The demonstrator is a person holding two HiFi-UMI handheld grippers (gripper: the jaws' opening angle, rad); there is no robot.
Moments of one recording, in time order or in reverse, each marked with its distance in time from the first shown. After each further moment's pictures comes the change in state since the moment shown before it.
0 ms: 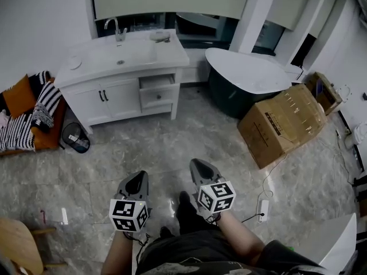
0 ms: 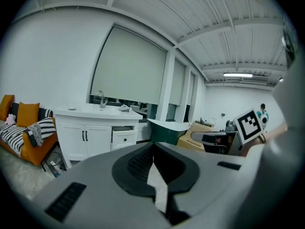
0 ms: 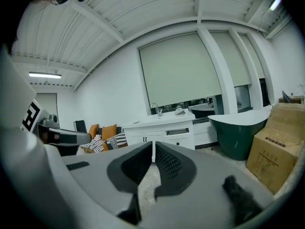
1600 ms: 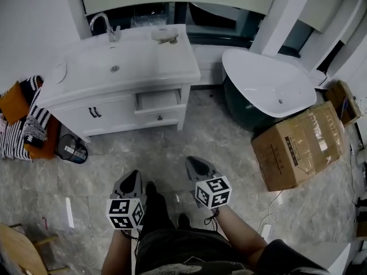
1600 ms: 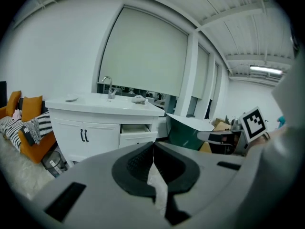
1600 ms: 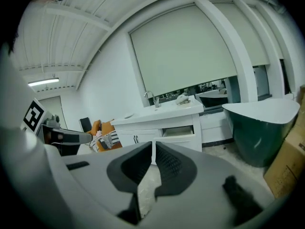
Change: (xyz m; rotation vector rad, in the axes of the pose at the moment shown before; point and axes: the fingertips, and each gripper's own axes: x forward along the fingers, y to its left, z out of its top) left arm 0.283 0.131 0.053 -0.091 0.112 0.181; right arm 0.286 -0.165 0.039 0.037 0.138 0.139
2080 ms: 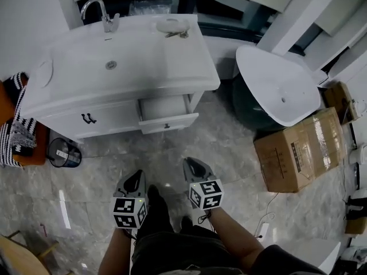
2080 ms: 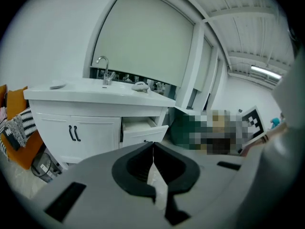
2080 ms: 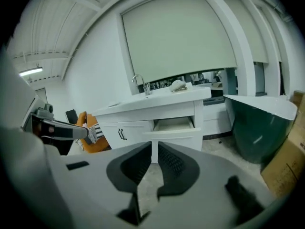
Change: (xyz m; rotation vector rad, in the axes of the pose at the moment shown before) left arm 0.127 0.099 0.005 -0.003 0.132 -0.091; right arm 0.160 -0.022 -0.019 0.007 0.122 -0.137
